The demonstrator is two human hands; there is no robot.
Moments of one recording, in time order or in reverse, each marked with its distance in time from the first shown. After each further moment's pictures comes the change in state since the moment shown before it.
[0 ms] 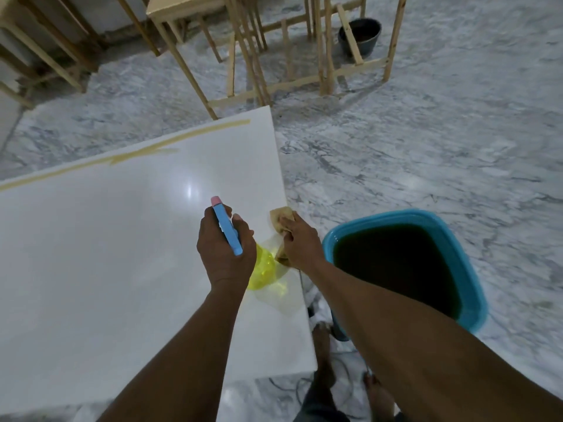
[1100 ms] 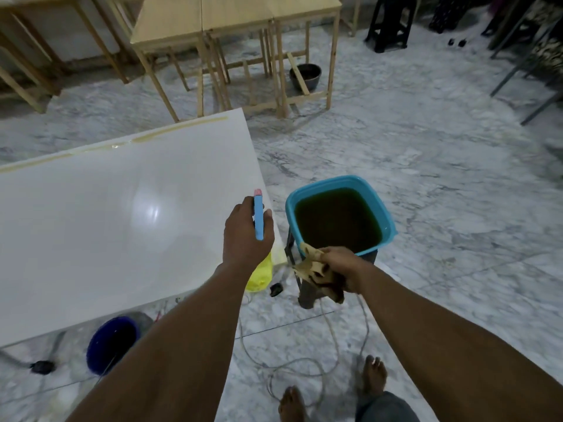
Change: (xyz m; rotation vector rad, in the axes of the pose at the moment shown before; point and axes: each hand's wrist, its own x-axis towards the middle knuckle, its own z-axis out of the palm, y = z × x) left_hand -0.183 0.024 -0.137 0.003 -0.372 0.315; right_hand -0.332 0.016 -0.085 0.553 -0.175 0.588
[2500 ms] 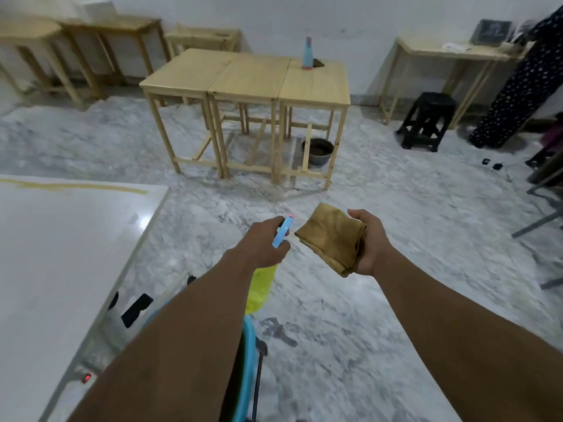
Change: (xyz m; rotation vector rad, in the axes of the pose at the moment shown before) left_hand 0.349 0.285 0.354 0.026 -0.349 -0.175; right_hand 0.137 -0.409 -0.484 0.233 -0.093 -0.159
